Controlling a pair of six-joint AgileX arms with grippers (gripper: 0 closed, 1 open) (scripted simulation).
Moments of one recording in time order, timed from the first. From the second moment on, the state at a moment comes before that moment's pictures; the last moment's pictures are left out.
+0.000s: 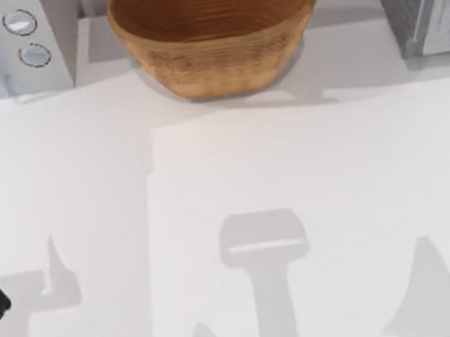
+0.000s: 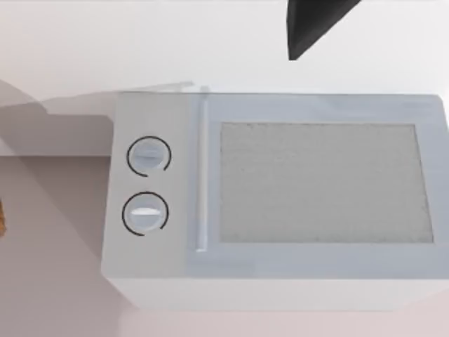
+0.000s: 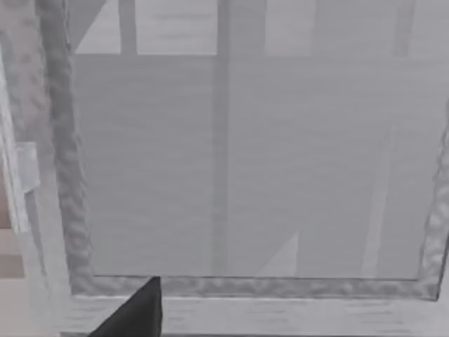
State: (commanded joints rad) left arm 0.00 0.00 0.00 0.00 0.00 0.00; right arm -0.68 1.01 0.24 0.79 -0.67 0.02
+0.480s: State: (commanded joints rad) left arm 0.00 0.00 0.00 0.00 0.00 0.00; right arm -1.00 1.52 0.36 1.17 -0.99 0.02
